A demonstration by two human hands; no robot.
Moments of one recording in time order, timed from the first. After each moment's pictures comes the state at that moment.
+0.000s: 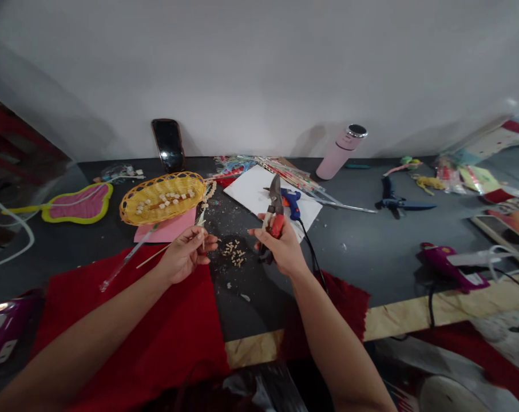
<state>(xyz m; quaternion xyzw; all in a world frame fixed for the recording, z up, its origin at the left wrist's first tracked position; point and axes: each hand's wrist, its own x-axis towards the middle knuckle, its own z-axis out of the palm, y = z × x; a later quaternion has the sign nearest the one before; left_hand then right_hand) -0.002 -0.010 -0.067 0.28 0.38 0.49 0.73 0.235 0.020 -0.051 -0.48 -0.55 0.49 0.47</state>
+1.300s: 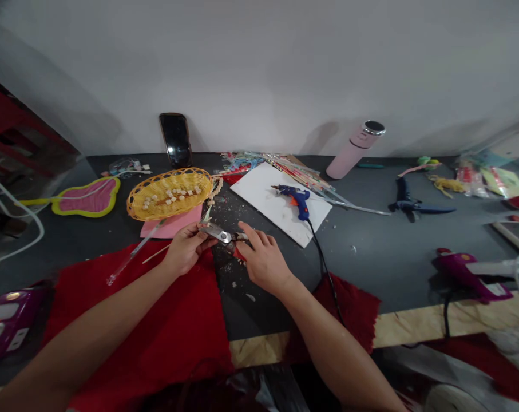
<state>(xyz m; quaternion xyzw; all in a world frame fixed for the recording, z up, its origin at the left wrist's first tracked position) -0.003 0.001 -0.082 0.30 0.39 0.58 0.65 0.208 -0.004 -0.056 -0.40 -0.91 0.02 0.10</state>
